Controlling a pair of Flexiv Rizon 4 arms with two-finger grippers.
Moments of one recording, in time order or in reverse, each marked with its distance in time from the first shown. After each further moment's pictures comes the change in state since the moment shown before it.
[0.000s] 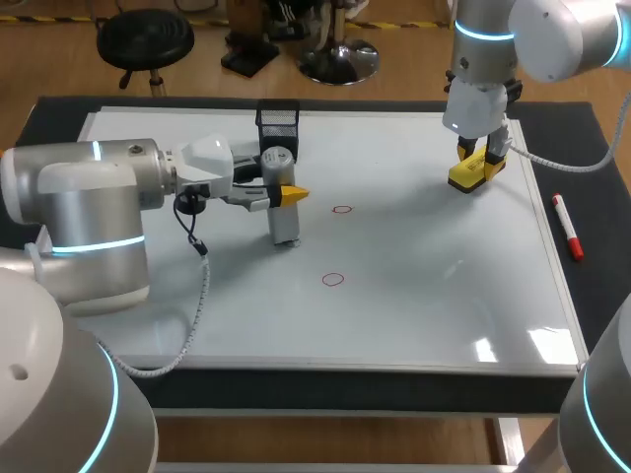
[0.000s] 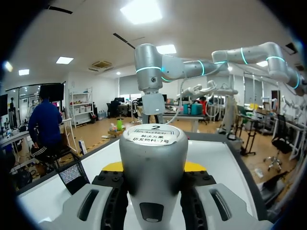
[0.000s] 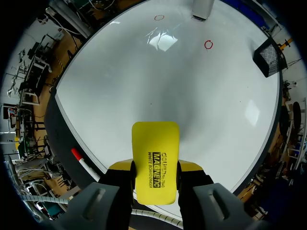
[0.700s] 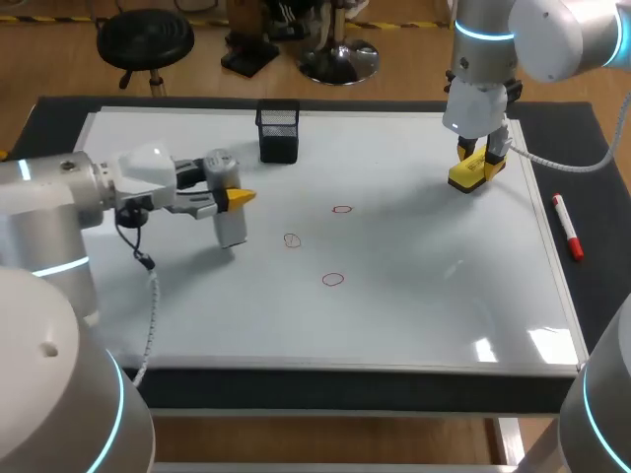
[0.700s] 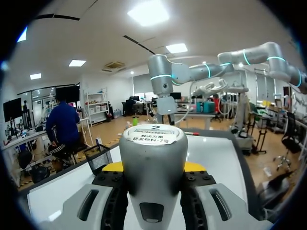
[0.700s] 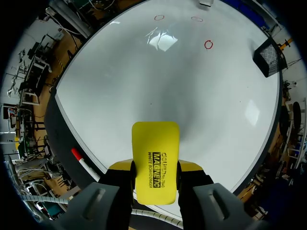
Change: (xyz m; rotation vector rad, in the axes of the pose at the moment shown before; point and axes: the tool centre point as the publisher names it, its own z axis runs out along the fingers) left arm -0.006 -0.004 -0.092 -0.024 -0.152 0.011; right arm 0.000 0.000 0.000 0.000 0.000 0.000
